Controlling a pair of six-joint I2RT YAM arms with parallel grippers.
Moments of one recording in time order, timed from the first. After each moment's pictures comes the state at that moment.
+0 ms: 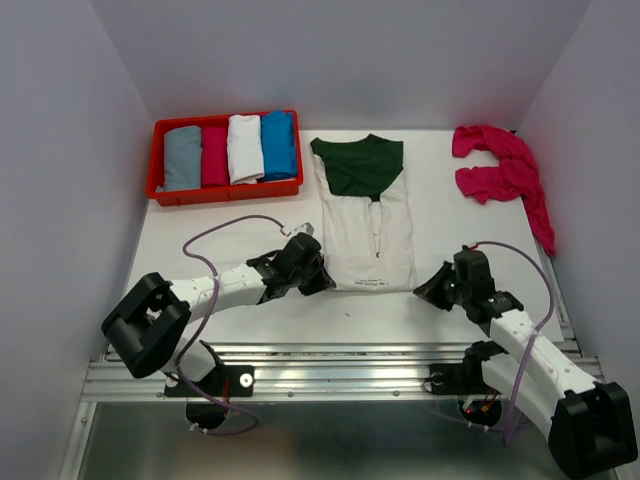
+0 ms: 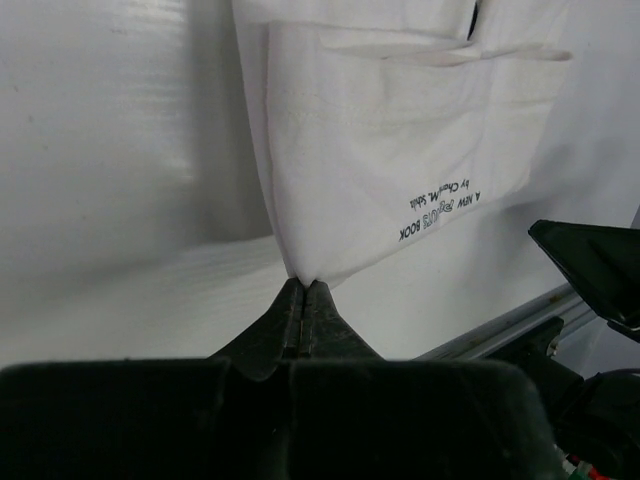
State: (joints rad) left arm -0.81 1.44 0.70 -0.08 0.01 -1.05; right arm 0.26 0.84 0.33 -0.30 -0.17 0.90
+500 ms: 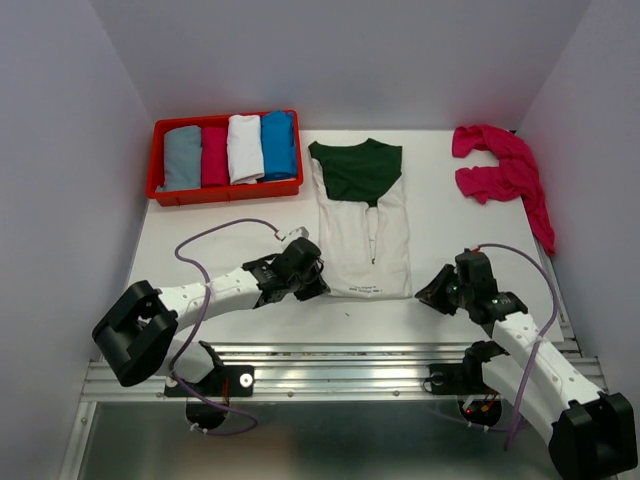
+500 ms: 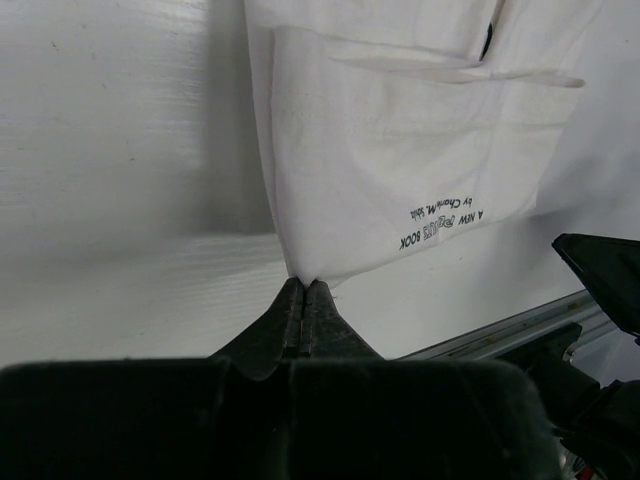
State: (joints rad) left arm -0.87 1.35 0.70 -0.22 -0.07 -1.10; right arm 0.26 0.75 0.36 -0.47 -0.15 0.89
